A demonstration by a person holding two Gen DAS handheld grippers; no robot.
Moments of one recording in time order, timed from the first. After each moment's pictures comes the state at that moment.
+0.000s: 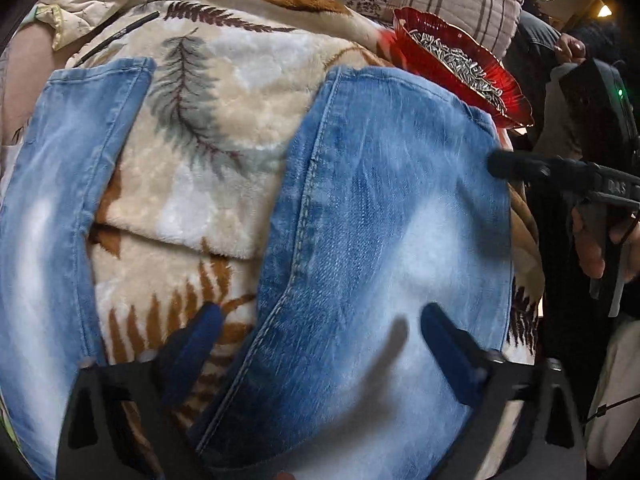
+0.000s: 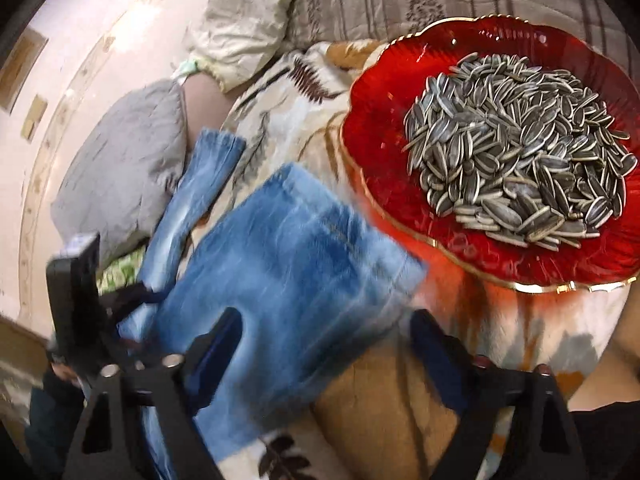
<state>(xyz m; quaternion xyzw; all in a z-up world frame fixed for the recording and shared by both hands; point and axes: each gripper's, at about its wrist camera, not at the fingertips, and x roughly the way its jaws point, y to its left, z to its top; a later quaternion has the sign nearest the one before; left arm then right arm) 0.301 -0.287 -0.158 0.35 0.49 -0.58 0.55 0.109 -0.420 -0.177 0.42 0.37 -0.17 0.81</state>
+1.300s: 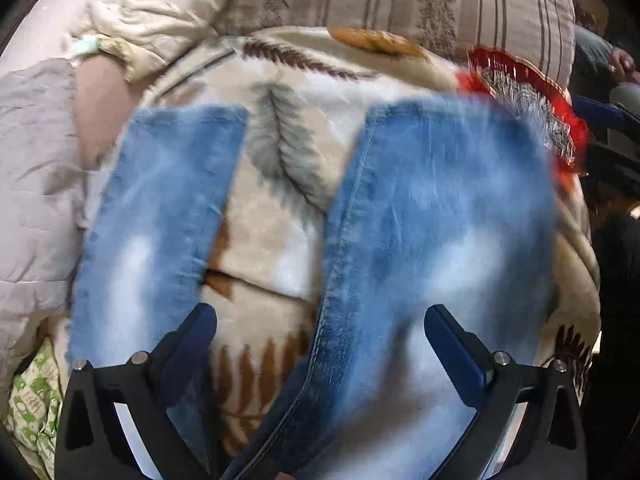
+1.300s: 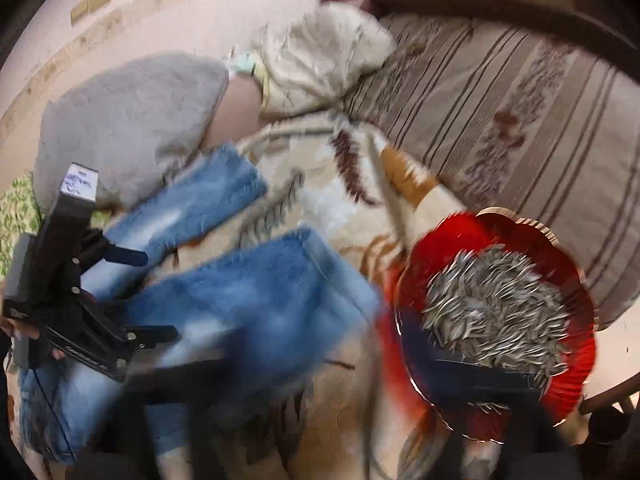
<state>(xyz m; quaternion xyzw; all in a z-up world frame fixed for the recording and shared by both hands) 0.317 -0.288 -0.119 0.37 0.41 -0.50 0.67 0.140 -0.395 -0.087 0.17 0.34 -0.23 0.89</state>
